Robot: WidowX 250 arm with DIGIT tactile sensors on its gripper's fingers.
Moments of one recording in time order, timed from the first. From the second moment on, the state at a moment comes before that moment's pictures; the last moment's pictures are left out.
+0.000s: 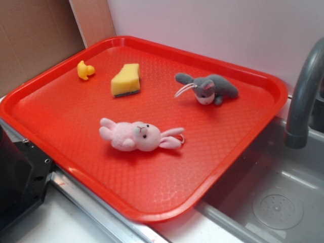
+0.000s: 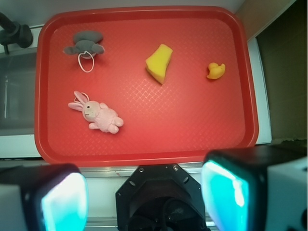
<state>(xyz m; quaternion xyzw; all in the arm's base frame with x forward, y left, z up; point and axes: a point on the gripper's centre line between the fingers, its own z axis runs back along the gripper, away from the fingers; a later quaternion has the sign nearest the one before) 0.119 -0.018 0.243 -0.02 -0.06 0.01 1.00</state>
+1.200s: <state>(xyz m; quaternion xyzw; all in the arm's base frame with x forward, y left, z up) 0.228 -0.075 0.158 0.01 -0.08 0.01 1.00</state>
